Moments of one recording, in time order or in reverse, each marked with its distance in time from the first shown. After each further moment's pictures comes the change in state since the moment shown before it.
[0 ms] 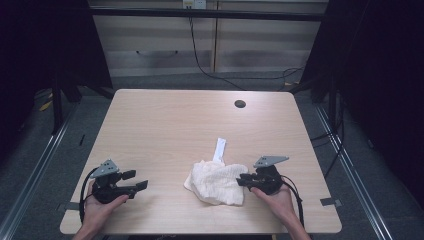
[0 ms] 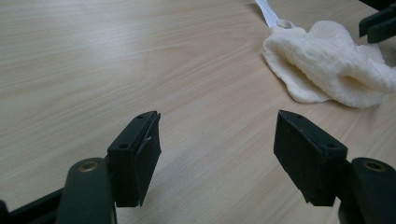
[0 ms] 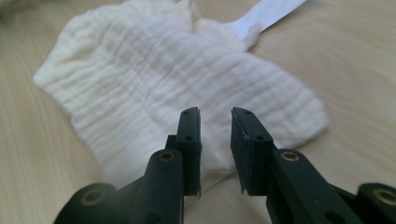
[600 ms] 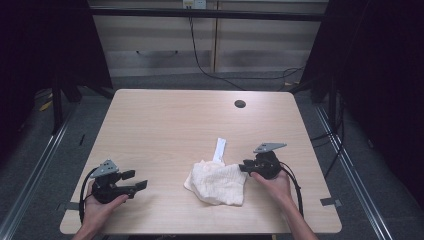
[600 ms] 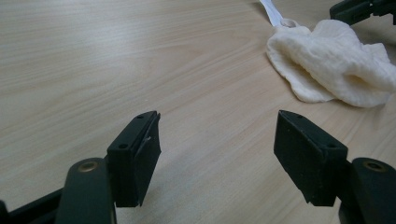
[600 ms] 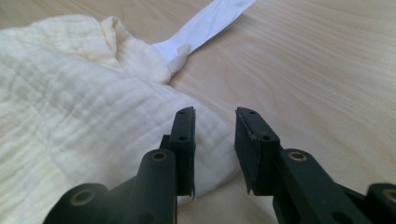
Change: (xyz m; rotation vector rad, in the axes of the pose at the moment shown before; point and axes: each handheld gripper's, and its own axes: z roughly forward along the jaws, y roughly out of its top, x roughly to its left) left arm 0.001 -0.001 0.000 0.000 0.009 -0.004; right arm -0.037 0.018 0.021 0.014 -0.089 0.008
